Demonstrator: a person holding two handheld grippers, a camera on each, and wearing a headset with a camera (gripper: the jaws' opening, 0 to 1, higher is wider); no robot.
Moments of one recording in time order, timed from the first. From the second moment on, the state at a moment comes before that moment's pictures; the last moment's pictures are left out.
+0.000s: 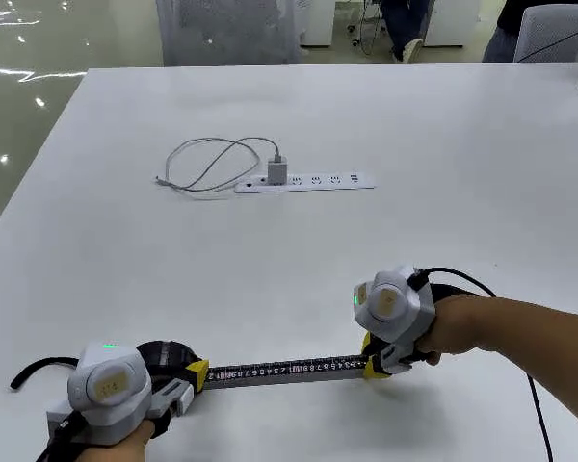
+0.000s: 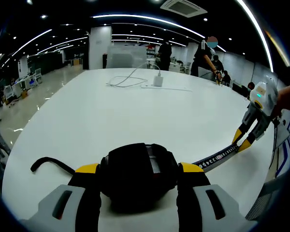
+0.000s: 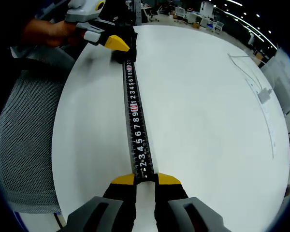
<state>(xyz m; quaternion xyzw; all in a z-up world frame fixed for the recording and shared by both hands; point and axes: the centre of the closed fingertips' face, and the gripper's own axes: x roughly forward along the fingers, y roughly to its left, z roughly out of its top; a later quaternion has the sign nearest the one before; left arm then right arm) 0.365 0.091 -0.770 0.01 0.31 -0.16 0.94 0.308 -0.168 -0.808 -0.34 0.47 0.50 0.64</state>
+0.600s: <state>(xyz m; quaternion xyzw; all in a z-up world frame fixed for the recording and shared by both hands) 0.366 0.091 -0.771 0.01 0.31 -0.16 0.94 0.309 -0.161 -0.808 -0.34 0.47 0.50 0.64</state>
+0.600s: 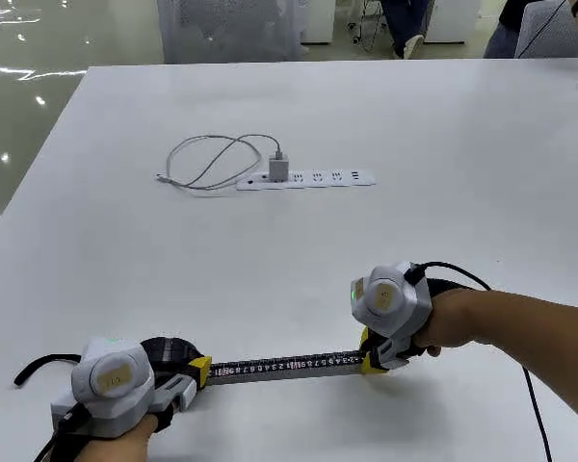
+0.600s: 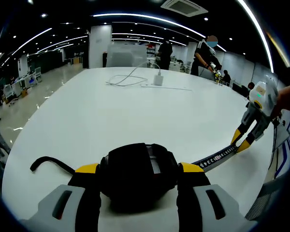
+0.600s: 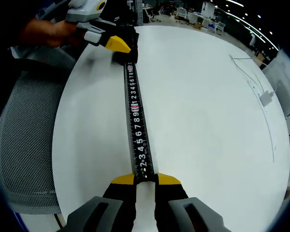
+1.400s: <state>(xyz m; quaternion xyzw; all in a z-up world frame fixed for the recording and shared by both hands) 0.366 0.090 -0.771 0.01 0.32 -0.16 0.93 0.311 -0.154 -0.809 -0.34 0.48 0.50 0.64</state>
